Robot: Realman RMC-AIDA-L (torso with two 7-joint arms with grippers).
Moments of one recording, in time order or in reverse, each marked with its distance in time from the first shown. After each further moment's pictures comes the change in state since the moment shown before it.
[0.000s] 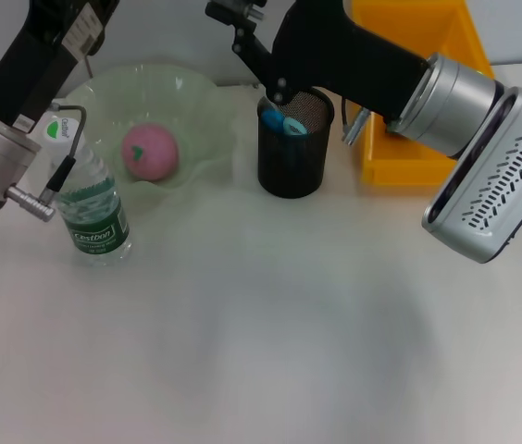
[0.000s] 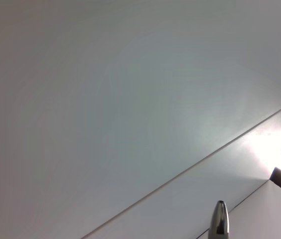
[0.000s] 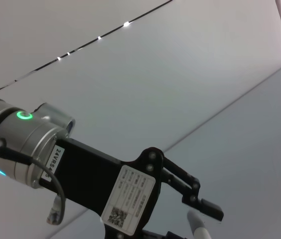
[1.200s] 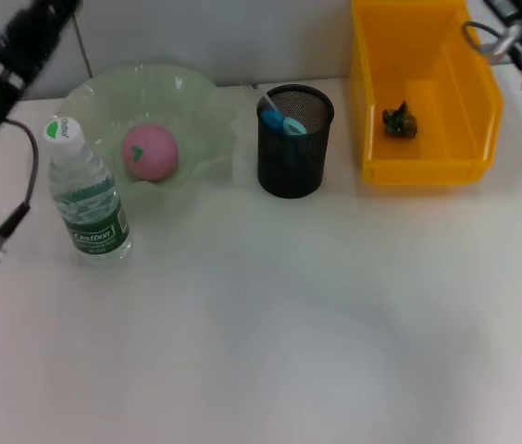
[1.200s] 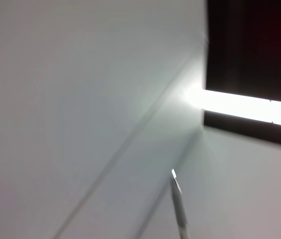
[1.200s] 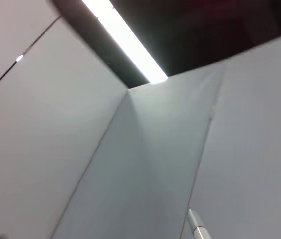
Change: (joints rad) left arm 0.069 0.063 -0.026 0.011 0.149 0.243 0.346; right arm -0.172 -0.021 0.017 -0.192 0.278 -0.091 0.661
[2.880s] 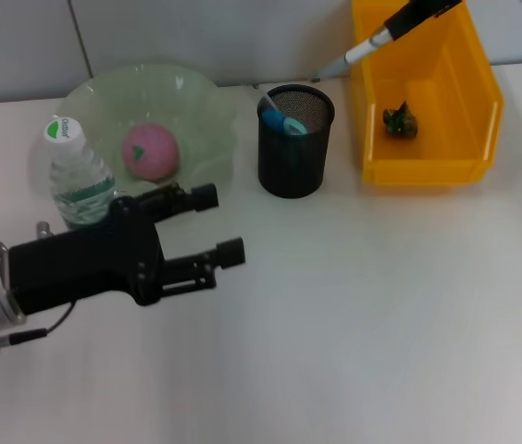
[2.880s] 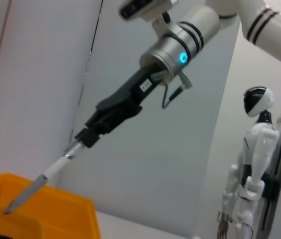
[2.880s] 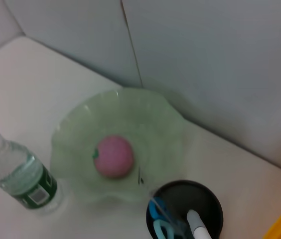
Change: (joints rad) left arm 0.034 -0.014 -0.404 0.130 0.996 -0.035 0.082; right arm 0.509 -0.184 0.413 -0.549 -1.936 -0.165 1.892
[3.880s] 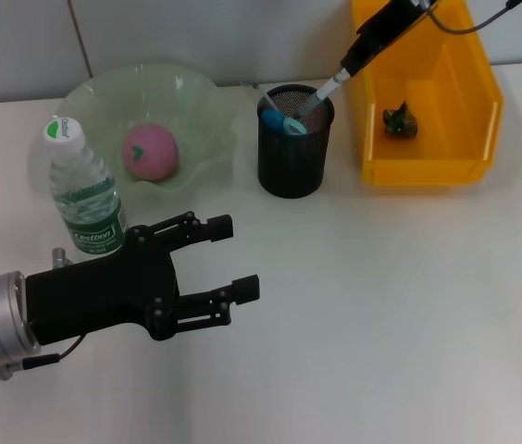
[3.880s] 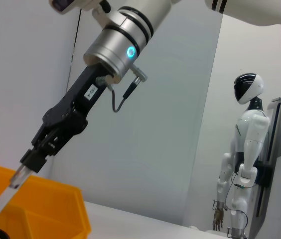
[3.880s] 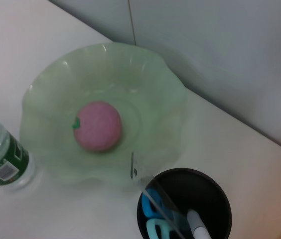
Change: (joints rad) left arm 0.025 -0.030 0.008 -0.007 0.050 0.003 0.078; right arm 0.145 -0.008 -0.154 0.353 -0.079 0.240 0.012
